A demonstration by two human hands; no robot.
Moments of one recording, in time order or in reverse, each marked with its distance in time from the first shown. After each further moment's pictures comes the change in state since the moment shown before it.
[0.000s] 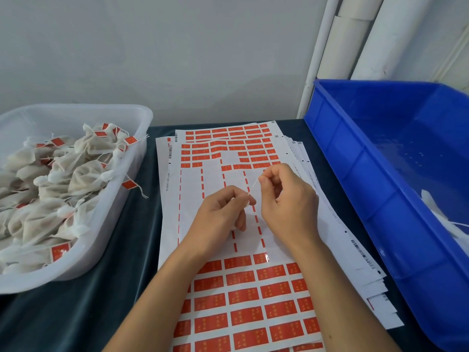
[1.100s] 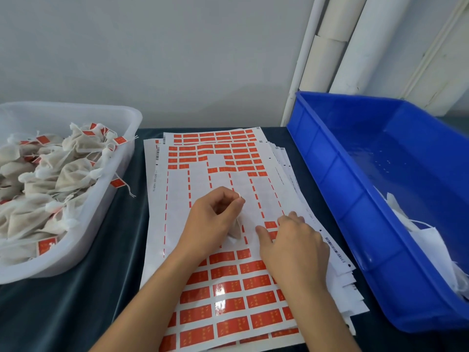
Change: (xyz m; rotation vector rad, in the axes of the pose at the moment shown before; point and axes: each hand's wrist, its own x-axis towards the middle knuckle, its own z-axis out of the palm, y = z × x) left_hand -0.001 -0.011 0.020 0.058 0.150 0.141; right_hand -0.056 -0.021 -0.045 -0.646 -0.347 0.453
